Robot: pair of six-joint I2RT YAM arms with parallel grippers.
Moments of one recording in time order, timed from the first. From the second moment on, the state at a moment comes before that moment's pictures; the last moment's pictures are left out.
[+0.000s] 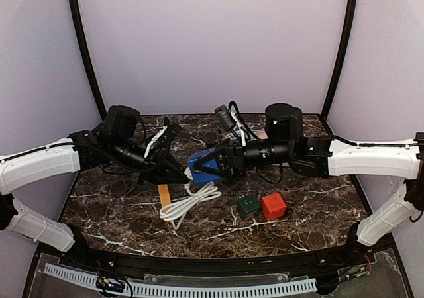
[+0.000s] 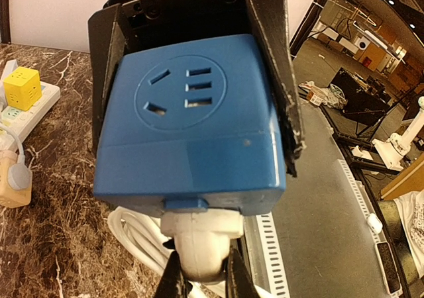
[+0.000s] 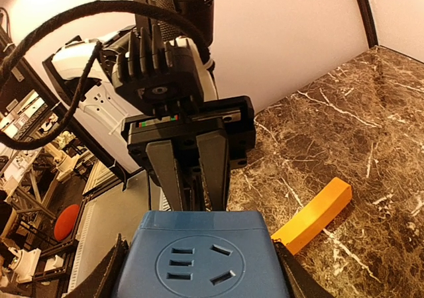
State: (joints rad) left arm -0.72 1.25 0.97 -0.32 0.95 0.15; right arm 1.03 1.43 1.05 0.17 -0.53 0.42
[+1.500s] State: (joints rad) left arm -0.70 1.25 0.97 -0.26 0.97 0.13; right arm 1.06 1.38 1.04 0.13 -0.32 0.44
